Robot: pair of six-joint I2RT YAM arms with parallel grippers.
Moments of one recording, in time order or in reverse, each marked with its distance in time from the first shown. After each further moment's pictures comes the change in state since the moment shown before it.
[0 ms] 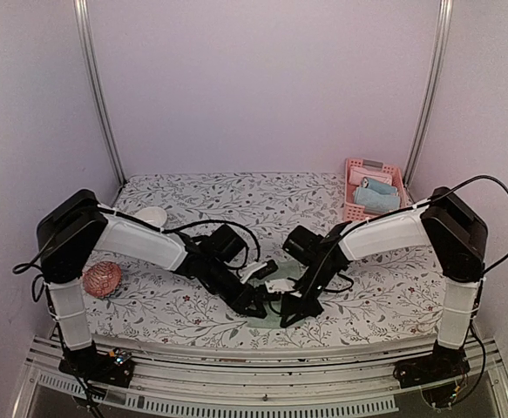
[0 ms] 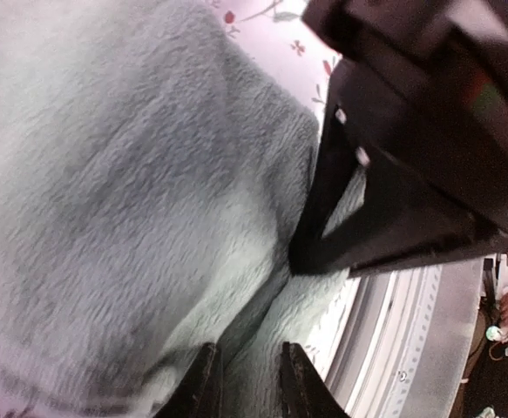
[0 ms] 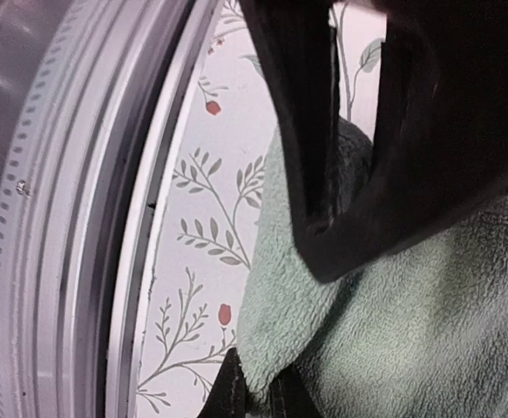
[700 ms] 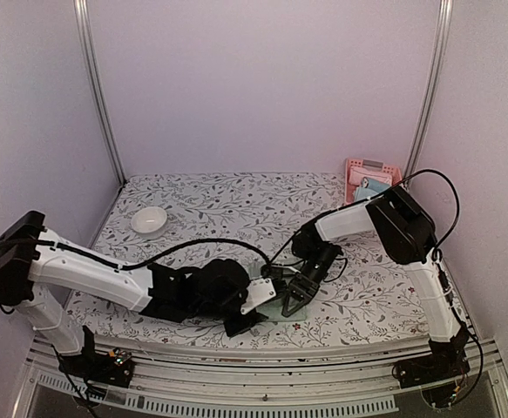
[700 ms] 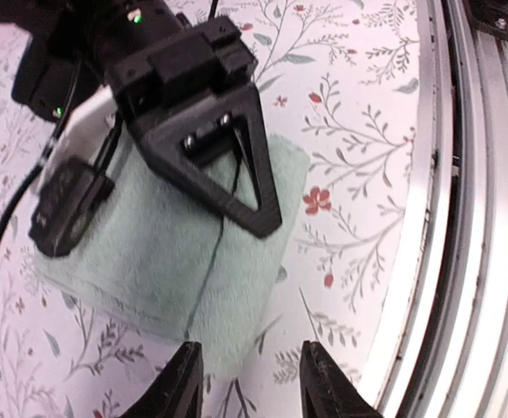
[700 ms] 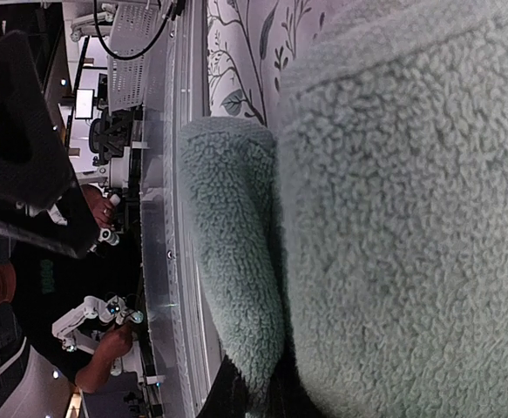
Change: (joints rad) left arm -0.350 -0.383 -0.240 0.133 -0.819 0.263; right arm -0.214 0.473 0.437 -0.638 -0.475 0.026
